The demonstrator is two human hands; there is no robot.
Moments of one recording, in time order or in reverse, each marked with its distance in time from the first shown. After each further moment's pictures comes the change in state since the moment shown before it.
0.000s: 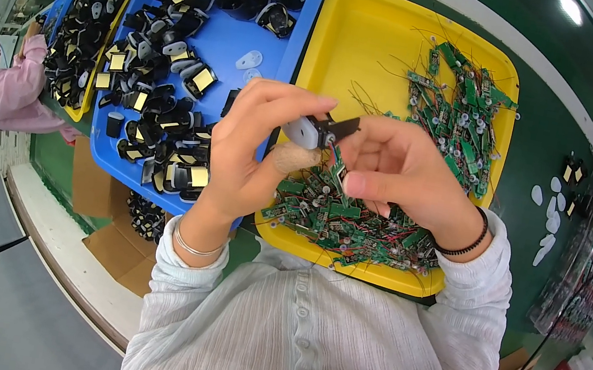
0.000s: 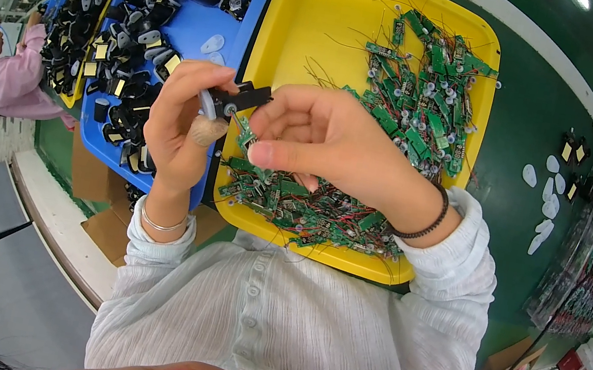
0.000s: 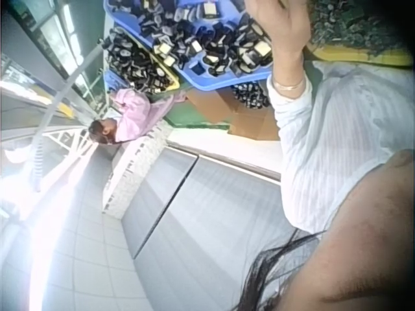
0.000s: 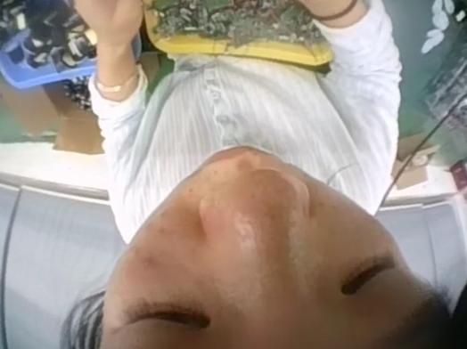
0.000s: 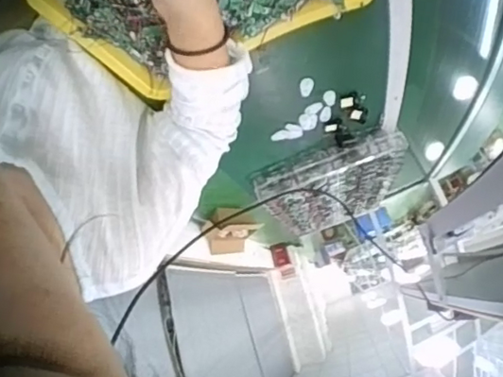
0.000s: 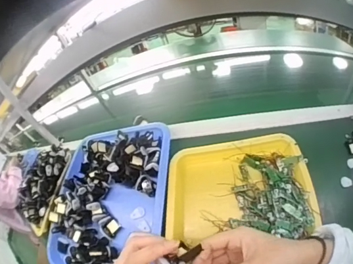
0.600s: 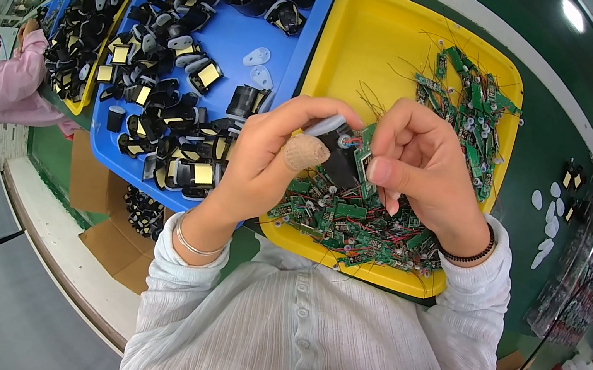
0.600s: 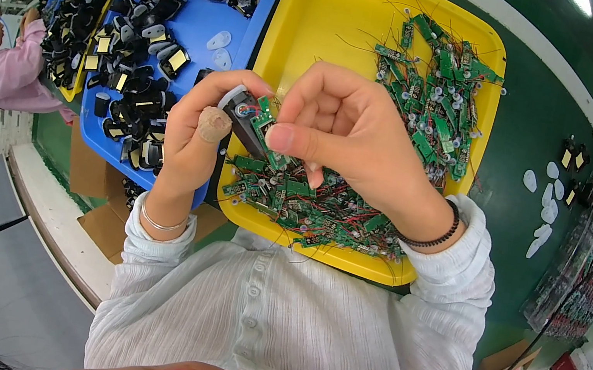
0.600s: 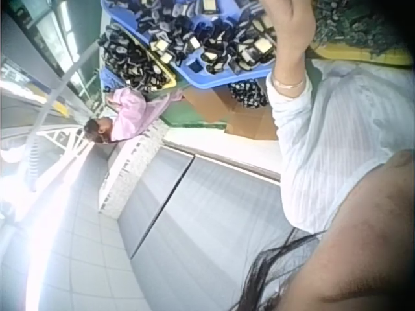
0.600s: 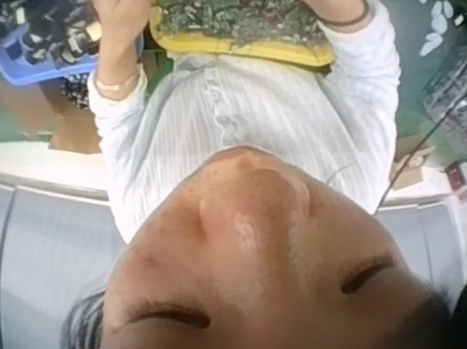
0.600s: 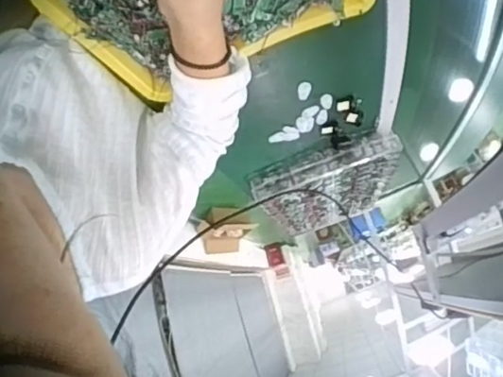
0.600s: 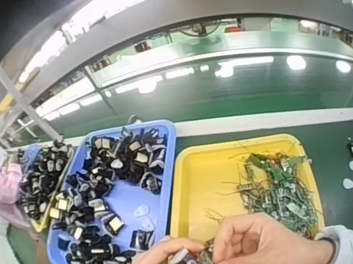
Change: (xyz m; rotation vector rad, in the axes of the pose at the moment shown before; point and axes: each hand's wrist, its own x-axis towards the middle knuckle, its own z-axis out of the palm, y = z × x) left_hand -0.004 0.010 -0.001 -0.318 -0.142 -0.386; right_hand 0.000 0.001 0.007 0.035 0.162 -0.195
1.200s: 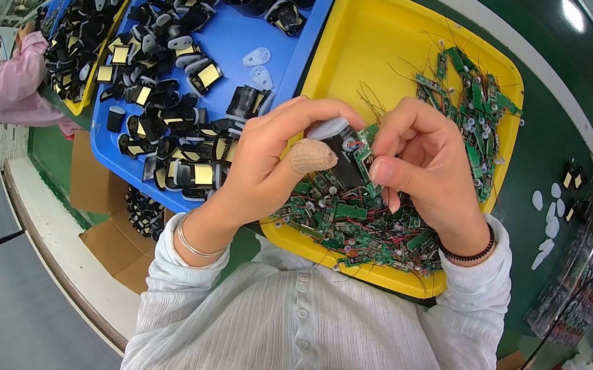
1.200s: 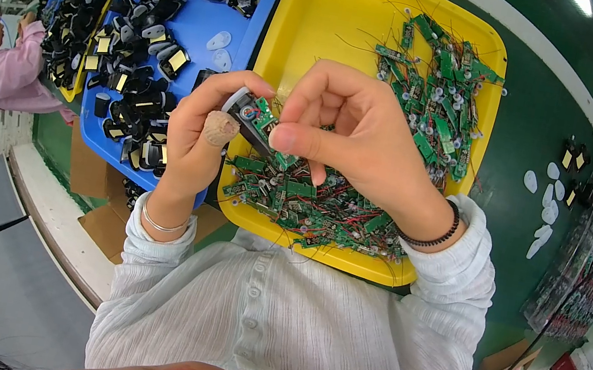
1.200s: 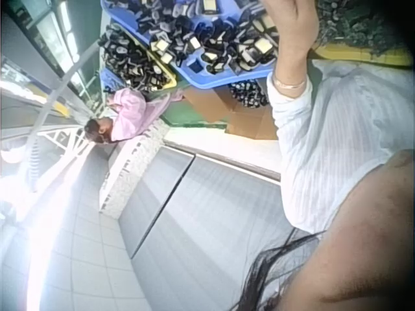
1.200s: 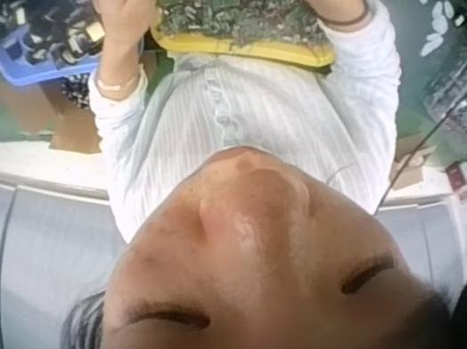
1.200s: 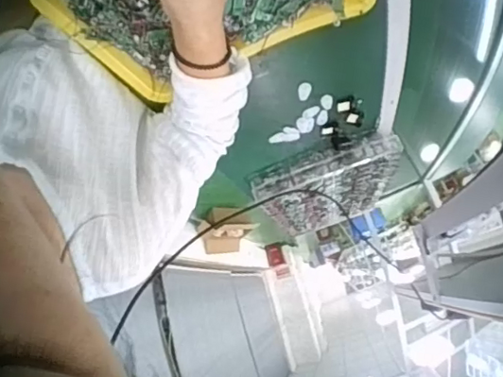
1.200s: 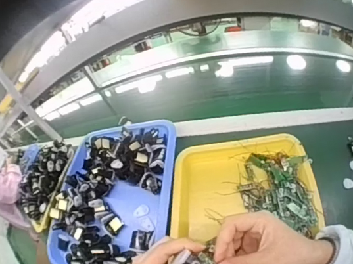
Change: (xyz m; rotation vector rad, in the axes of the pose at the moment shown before) left_hand 0.001 -0.004 0.004 0.094 0.062 0.071; right_hand 0.001 0.000 -0.002 -0.080 0.012 -0.046
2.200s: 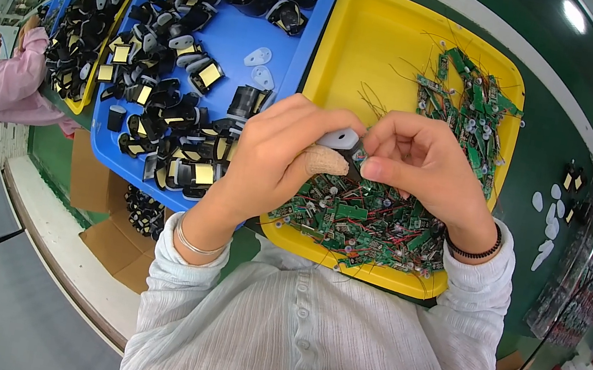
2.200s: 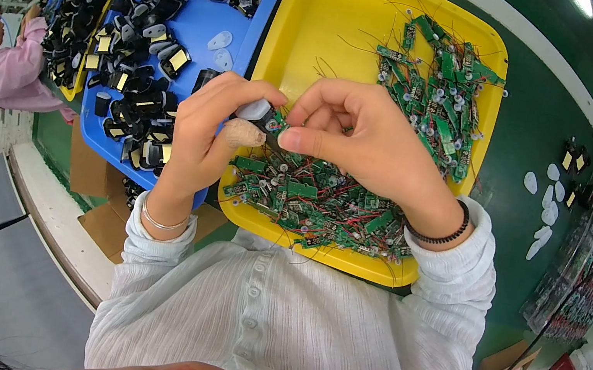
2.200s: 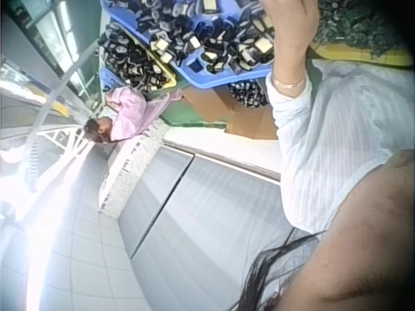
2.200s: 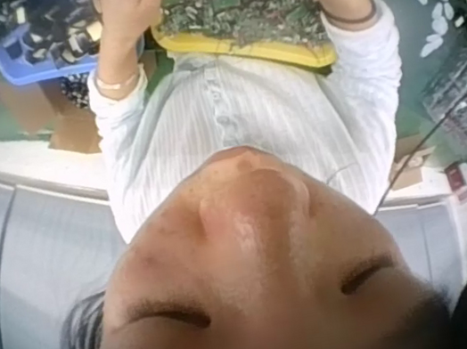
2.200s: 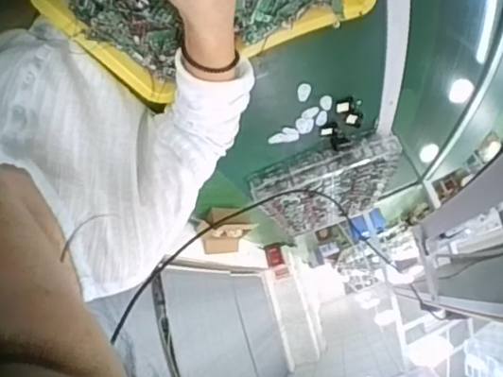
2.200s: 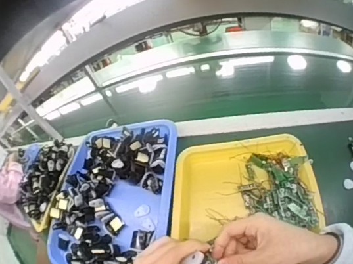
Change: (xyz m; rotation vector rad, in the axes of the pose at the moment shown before) left_hand 0.007 0.001 -0.006 0.428 -0.112 0.208; right_hand 0.002 -0.003 -0.009 -0.315 -0.018 0.169
